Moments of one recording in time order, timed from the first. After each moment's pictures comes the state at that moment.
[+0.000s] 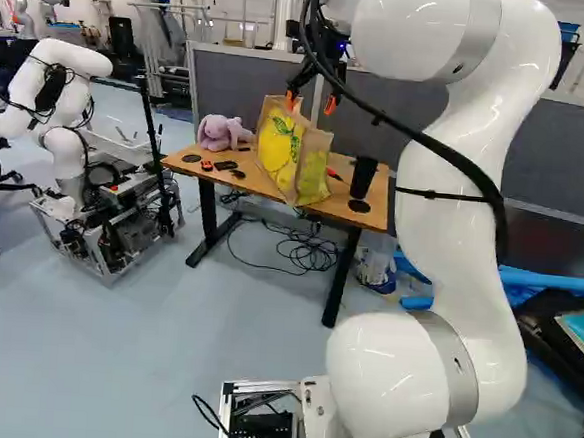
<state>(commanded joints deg) 0.6 -26.2 -109.5 9.4 -76.5 -25.9</state>
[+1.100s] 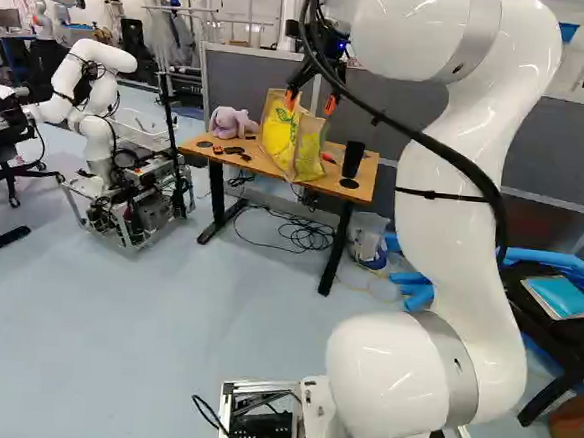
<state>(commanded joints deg) 0.6 -26.2 -109.5 9.4 -76.5 -25.9</state>
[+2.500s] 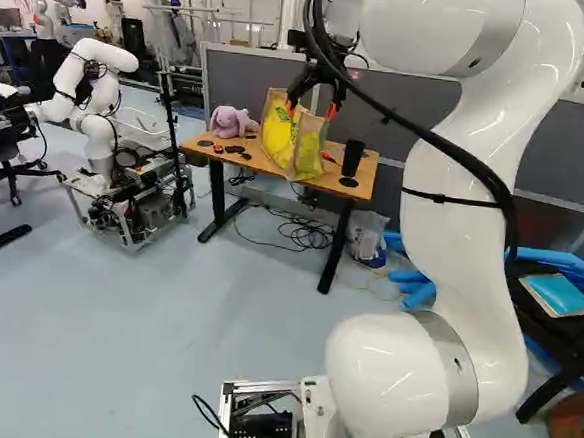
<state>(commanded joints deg) 0.6 -22.3 -99.7 8.5 -64.7 -23.5</state>
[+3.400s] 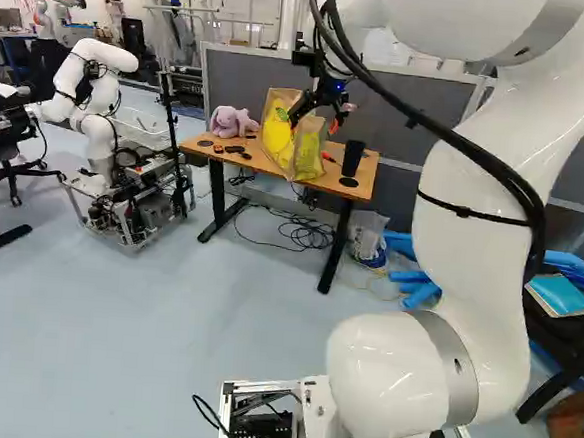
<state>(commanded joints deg) 0.5 -14.2 -79.8 6.7 -40.6 -18.5</state>
